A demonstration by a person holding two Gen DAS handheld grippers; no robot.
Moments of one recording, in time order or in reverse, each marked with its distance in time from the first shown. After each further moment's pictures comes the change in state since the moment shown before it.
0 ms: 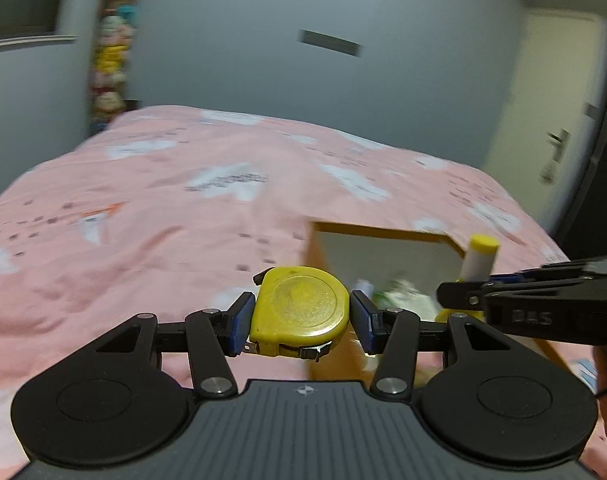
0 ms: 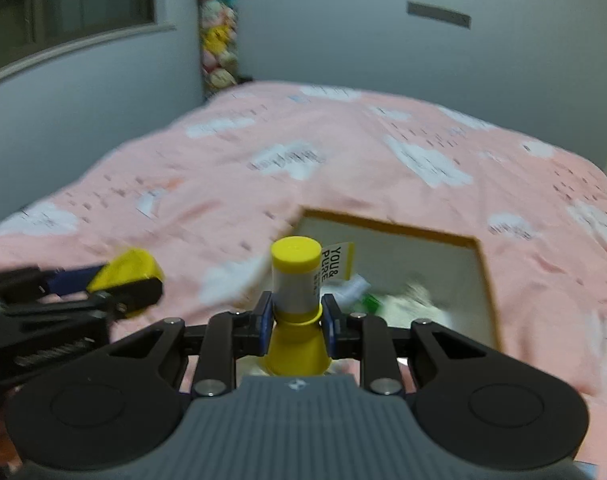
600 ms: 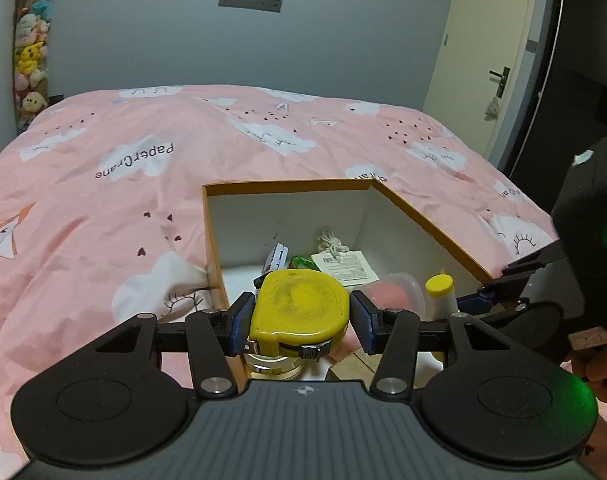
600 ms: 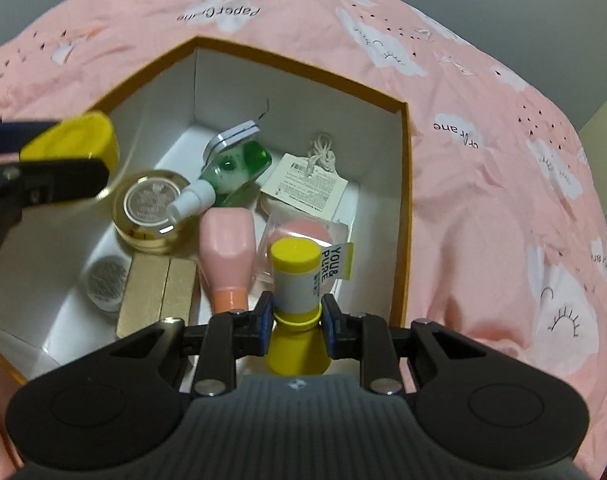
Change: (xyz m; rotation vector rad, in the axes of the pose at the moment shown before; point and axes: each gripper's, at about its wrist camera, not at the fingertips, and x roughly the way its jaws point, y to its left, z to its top) left arm 0.047 -0.054 -0.013 0.140 0.117 -0.134; right arm 0.056 -0.062 -0.046 -0.163 0.350 -0.177
